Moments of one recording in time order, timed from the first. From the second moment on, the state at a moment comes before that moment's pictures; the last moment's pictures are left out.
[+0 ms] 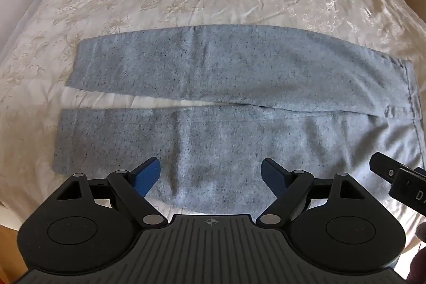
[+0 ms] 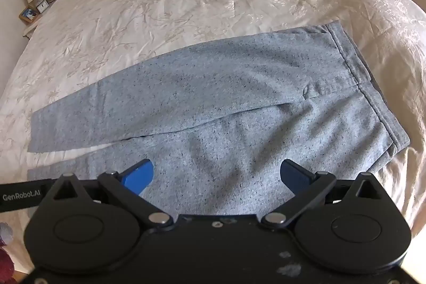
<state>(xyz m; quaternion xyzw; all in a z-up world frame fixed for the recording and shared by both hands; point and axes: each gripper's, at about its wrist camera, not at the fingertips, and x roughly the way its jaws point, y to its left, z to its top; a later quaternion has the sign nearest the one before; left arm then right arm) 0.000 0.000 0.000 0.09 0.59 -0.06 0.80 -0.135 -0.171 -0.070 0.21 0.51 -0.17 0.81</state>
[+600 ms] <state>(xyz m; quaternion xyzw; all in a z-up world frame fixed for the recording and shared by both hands) 0.004 0.006 0.002 0.09 0.59 -0.08 0.80 -0.135 -0.171 -0.076 0.22 0.49 -0.14 0.83</state>
